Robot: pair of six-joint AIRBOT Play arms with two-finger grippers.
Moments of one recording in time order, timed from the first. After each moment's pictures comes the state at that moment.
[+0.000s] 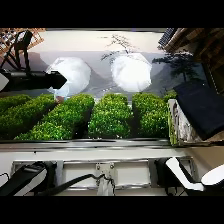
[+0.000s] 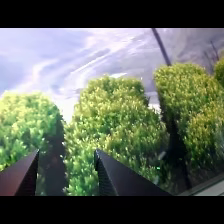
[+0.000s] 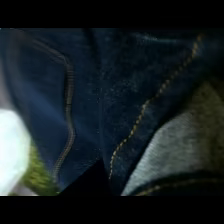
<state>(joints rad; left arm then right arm) -0.19 -1.00 1.23 1.22 -1.12 -1.53 -1.02 -0.97 1.20 -1.29 1.53 1.81</state>
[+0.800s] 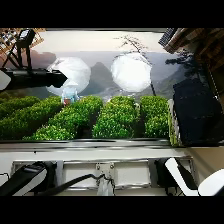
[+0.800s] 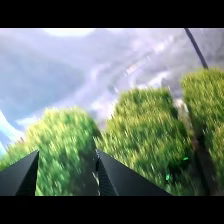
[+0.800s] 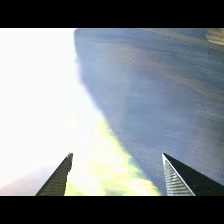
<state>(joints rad) -0.19 -1.03 1.23 1.22 -1.04 -1.44 -0.79 -0.93 1.22 -1.04 1.32 1.69</state>
